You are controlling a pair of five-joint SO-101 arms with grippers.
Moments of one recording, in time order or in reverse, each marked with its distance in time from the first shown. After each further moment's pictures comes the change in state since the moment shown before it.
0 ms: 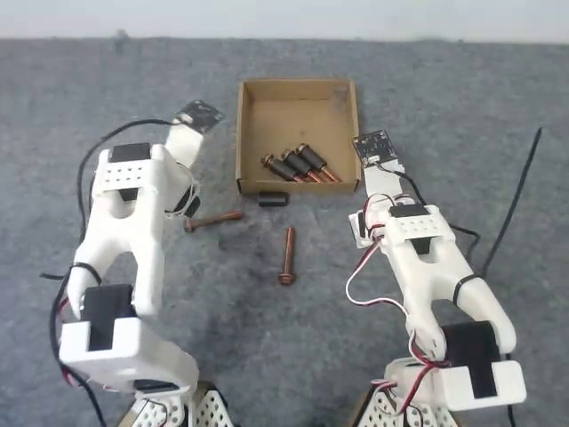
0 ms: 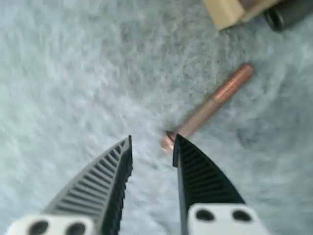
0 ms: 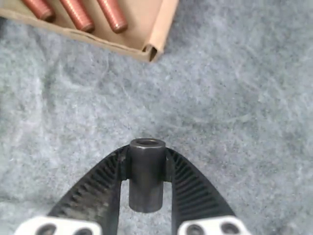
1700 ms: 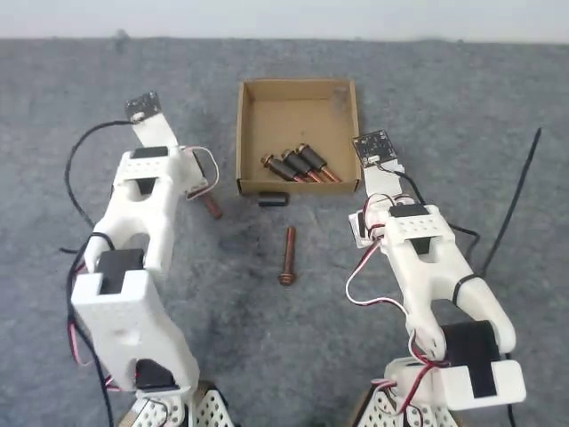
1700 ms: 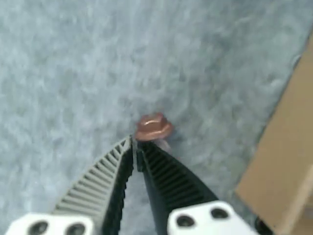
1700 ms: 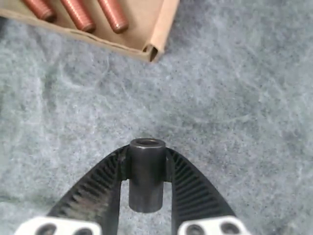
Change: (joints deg) left arm 1.1 15.9 -5.8 -18.5 56.3; right arm 0.0 0.0 0.0 0.0 0.0
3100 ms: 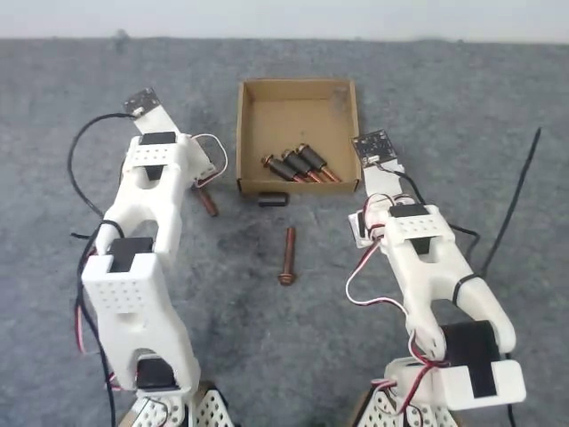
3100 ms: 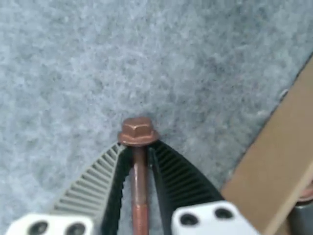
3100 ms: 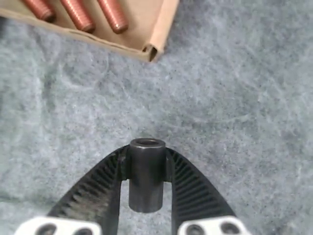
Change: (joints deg) left arm 1.7 8.1 -11.5 6.6 11.1; right arm -0.1 0.0 0.0 0.0 0.0
